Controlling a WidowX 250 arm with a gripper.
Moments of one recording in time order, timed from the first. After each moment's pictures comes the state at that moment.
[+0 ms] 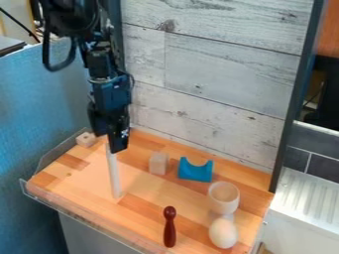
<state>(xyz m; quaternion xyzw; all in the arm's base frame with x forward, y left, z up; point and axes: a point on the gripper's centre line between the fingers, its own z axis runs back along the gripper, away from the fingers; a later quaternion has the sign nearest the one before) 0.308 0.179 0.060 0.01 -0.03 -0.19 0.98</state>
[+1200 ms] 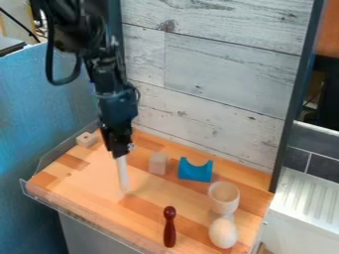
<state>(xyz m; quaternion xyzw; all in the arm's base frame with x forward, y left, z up) 0.314 0.168 0.050 0.01 -0.06 -0.20 0.98</state>
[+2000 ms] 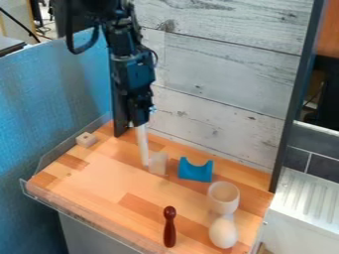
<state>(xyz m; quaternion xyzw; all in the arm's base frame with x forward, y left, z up) 0.350 0.153 0.088 -0.01 -0.07 -0.18 0.98</state>
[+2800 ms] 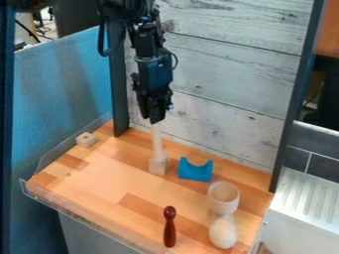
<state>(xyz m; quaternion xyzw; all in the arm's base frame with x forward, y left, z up) 0.386 0.149 0.077 0.00 -0.06 -0.16 0.98</state>
